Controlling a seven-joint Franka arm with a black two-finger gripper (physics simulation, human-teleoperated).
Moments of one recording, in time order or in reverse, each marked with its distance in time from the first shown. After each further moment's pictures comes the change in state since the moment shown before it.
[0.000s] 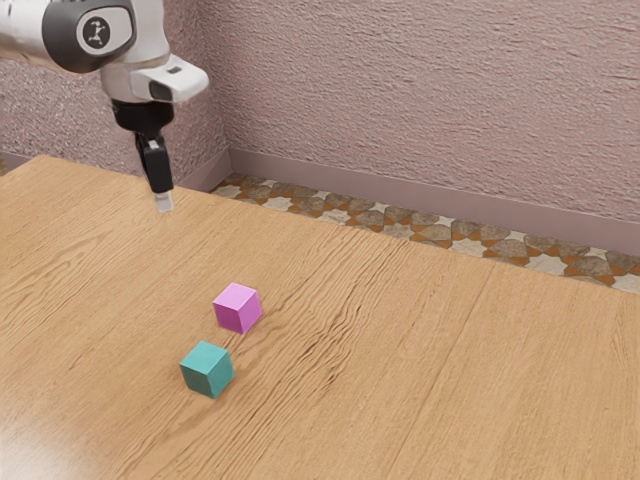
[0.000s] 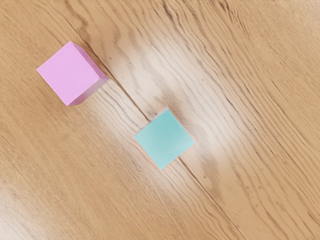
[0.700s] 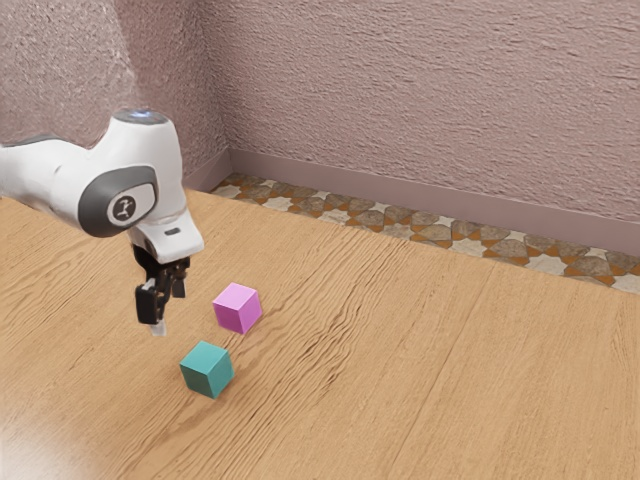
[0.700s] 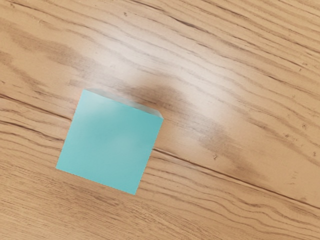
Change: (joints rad) arm 0.041 -0.029 -0.033 -0.581 0.028 0.520 0.525
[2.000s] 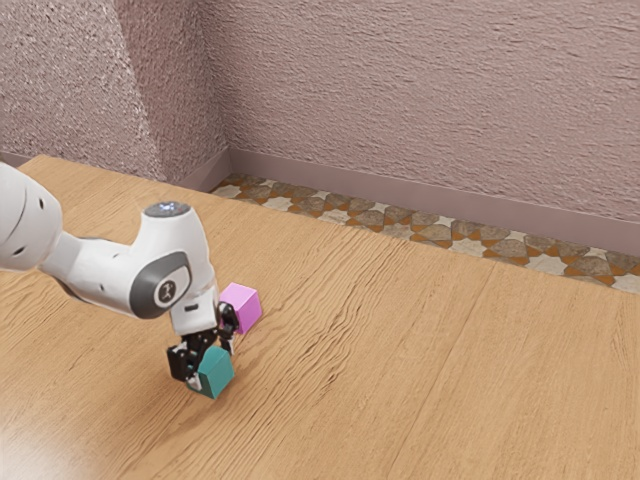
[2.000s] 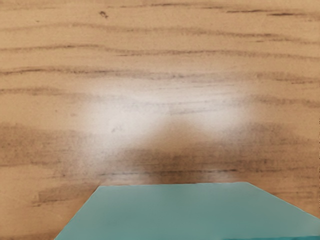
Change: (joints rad) arm 0.047 0.323 -0.026 -0.062 -0.117 0.435 0.436
